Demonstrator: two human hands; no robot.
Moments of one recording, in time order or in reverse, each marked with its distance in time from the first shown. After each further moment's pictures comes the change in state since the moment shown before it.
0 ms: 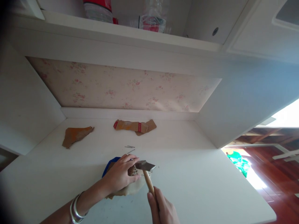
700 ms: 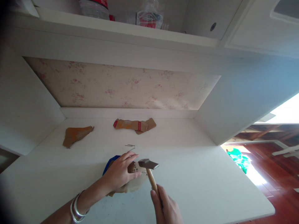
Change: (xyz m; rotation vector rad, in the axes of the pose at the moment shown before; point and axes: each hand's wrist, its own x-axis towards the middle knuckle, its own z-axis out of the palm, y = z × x) left_hand -0.001 0.004 -0.004 0.059 0.012 -0.029; right_hand -0.005 0.007 -0.001 0.034 0.036 0.063
